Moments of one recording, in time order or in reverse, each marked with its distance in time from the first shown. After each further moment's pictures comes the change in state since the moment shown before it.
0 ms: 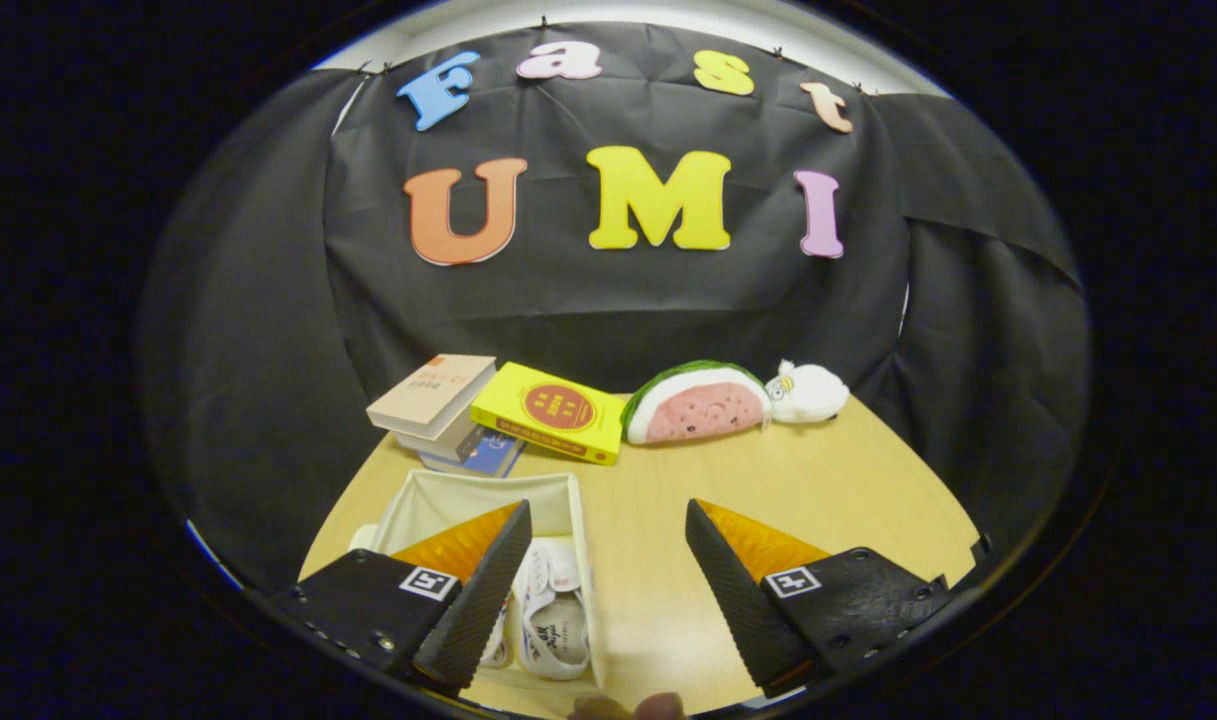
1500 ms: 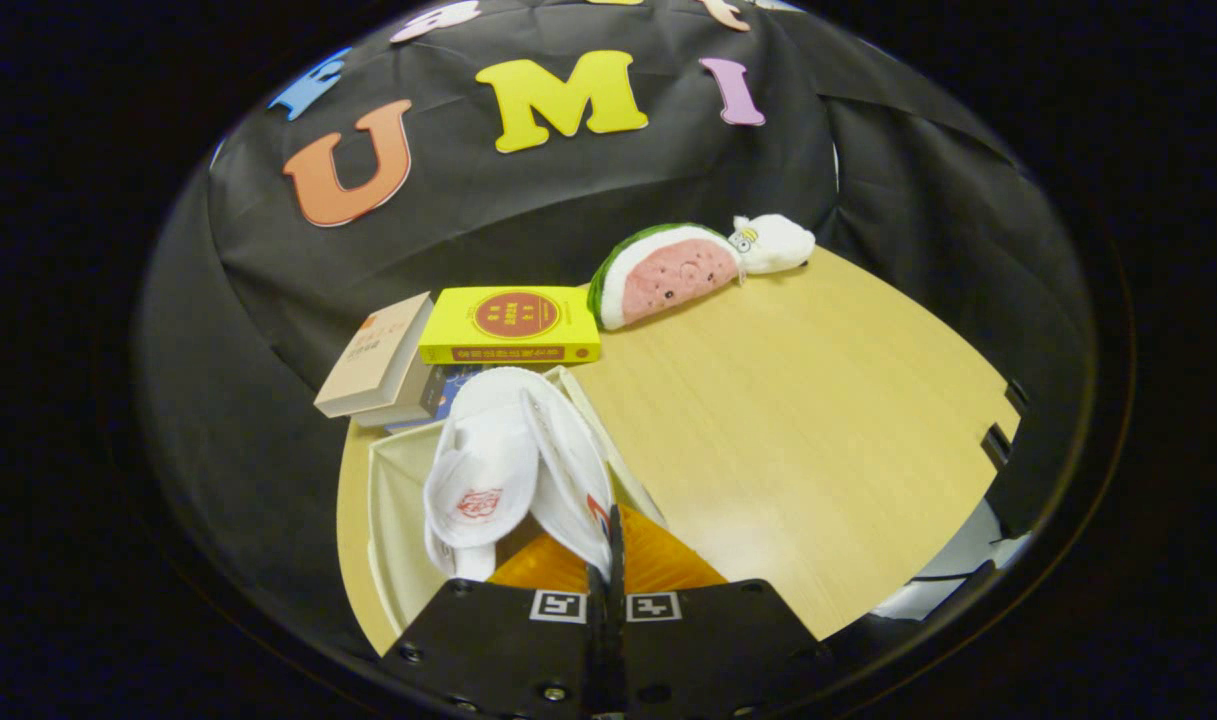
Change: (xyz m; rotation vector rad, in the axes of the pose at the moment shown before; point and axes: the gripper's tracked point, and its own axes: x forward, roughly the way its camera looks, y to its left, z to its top) arm 0.057 0.062 -0.099 0.289 0.324 -0.169
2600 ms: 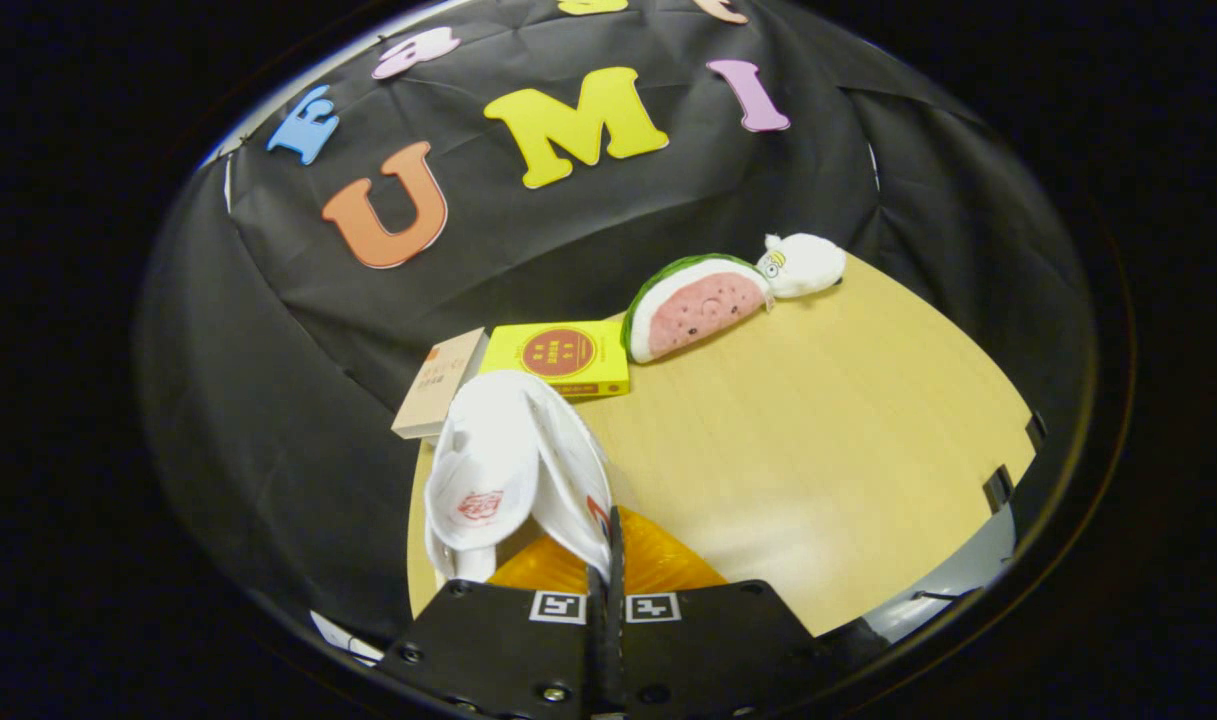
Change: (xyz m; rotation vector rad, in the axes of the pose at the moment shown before) arm -0.068 -0.031 0.062 0.027 0.057 0.213
